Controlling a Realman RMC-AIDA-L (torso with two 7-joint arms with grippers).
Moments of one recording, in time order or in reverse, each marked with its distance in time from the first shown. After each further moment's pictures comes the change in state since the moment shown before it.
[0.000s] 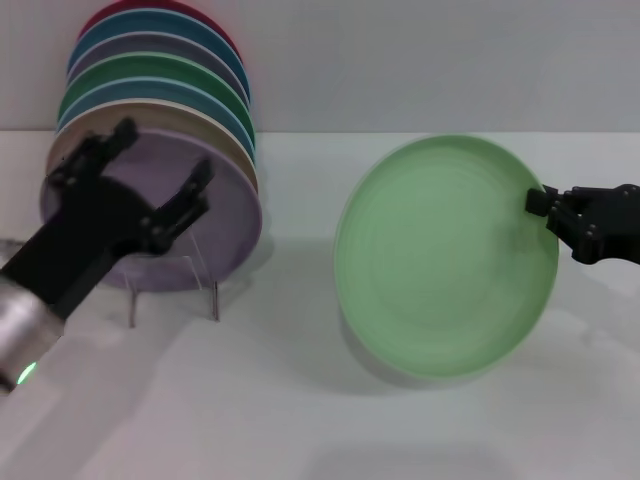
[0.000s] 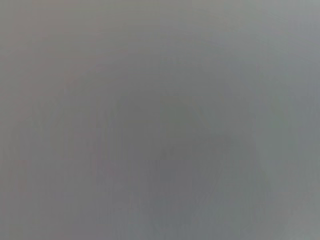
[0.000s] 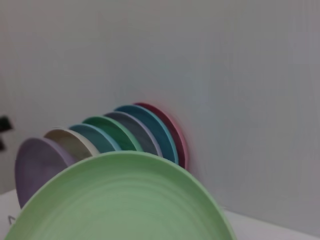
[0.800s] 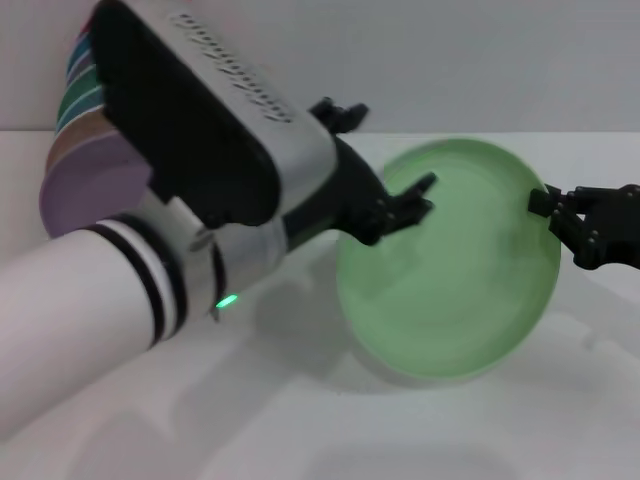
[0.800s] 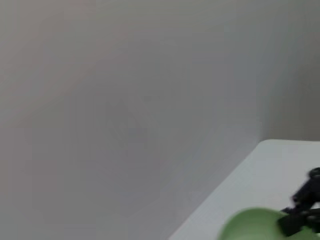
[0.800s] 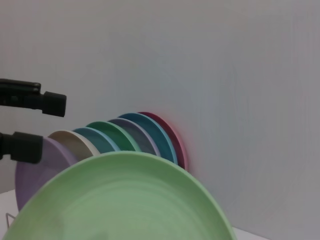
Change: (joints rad) left arm -0.076 -0.193 -0.085 -0.854 -0.096 -1.446 0.464; right arm -0.007 0.001 0.005 -0.057 0.066 0.011 -0.146
